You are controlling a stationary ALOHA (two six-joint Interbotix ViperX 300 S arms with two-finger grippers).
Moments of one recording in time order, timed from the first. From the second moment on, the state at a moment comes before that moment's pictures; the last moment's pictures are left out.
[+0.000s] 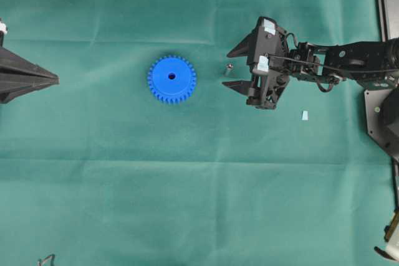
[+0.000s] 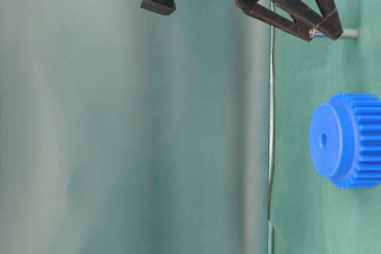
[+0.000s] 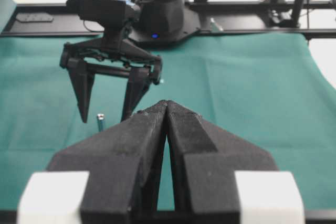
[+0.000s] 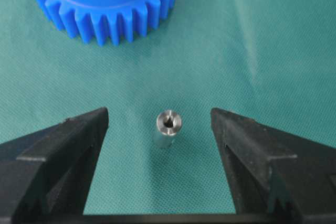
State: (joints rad) left arm -0.04 -0.96 1.15 0.02 -0.22 0.00; right arm -0.21 0.00 0.96 0.10 -0.31 0.01
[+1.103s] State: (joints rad) left arm -0.03 -0.96 1.15 0.02 -0.22 0.00; right arm -0.21 -0.11 0.88 0.10 -0.08 0.00
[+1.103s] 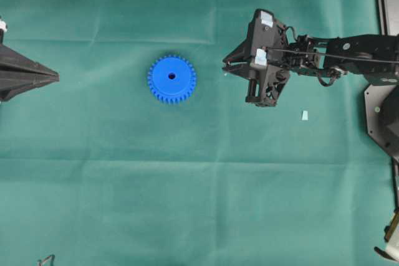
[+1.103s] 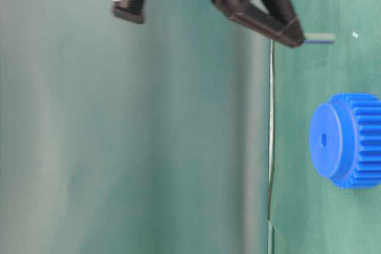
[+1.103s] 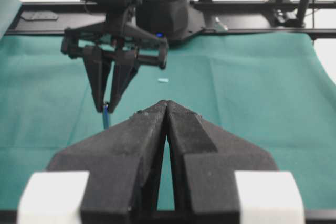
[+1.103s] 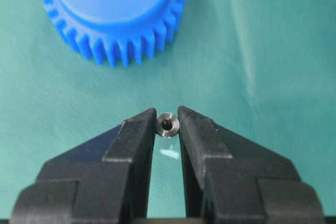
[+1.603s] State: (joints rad) left arm -0.03 -0.96 1.15 0.02 -0.22 0.00; right arm -0.21 -0.23 0.80 0.10 0.12 0.00
